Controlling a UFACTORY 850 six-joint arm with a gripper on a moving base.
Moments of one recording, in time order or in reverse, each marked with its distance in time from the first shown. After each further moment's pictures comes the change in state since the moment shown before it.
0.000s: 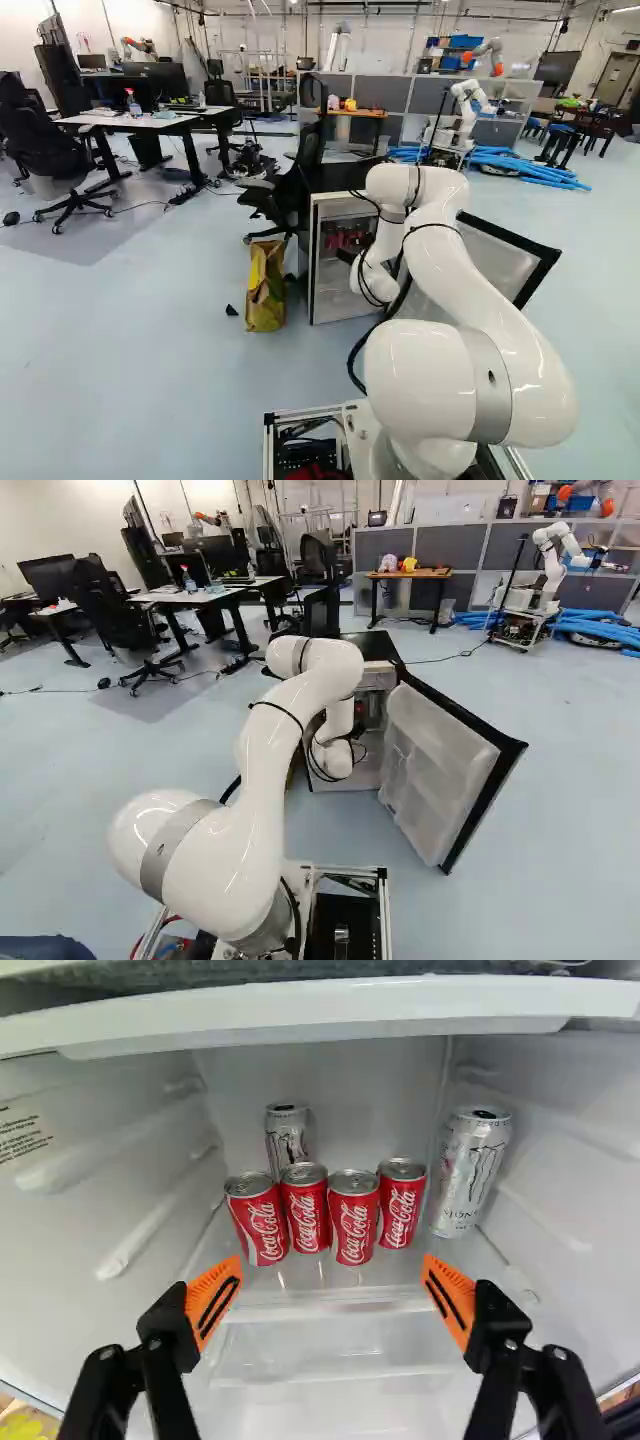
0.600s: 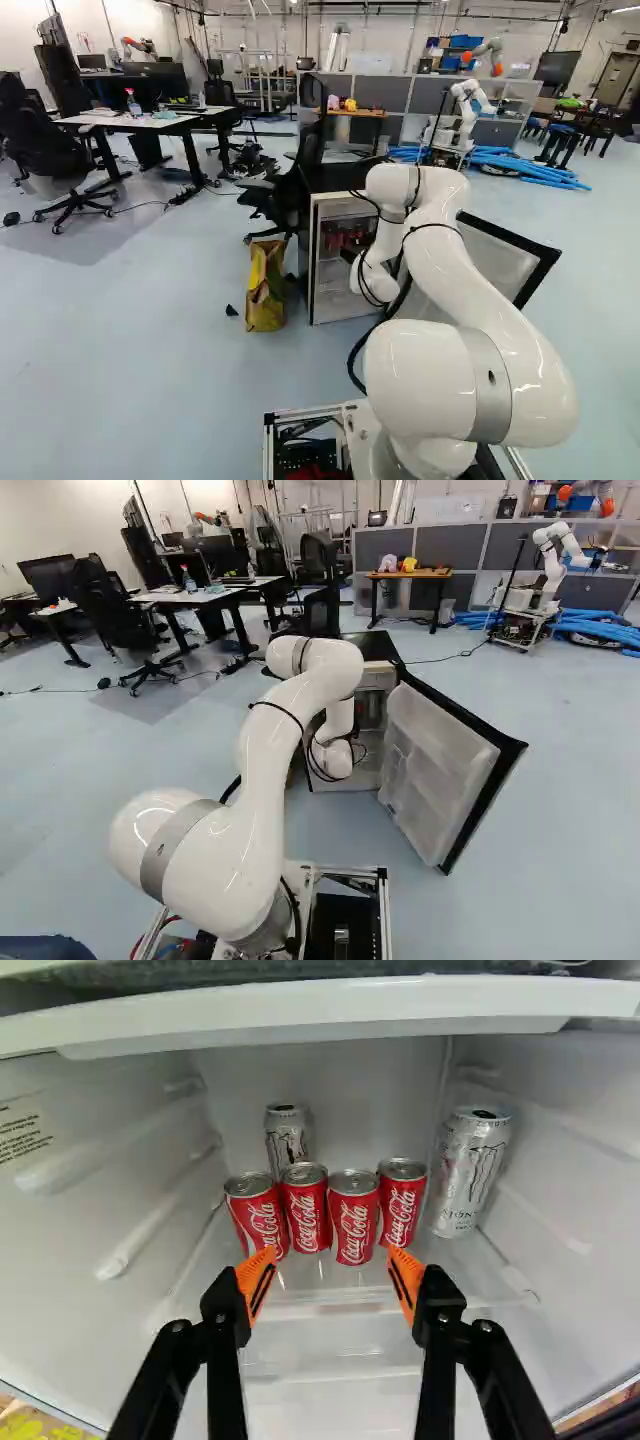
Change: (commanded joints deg) arm 0.0 0.0 0.0 0.0 0.0 0.0
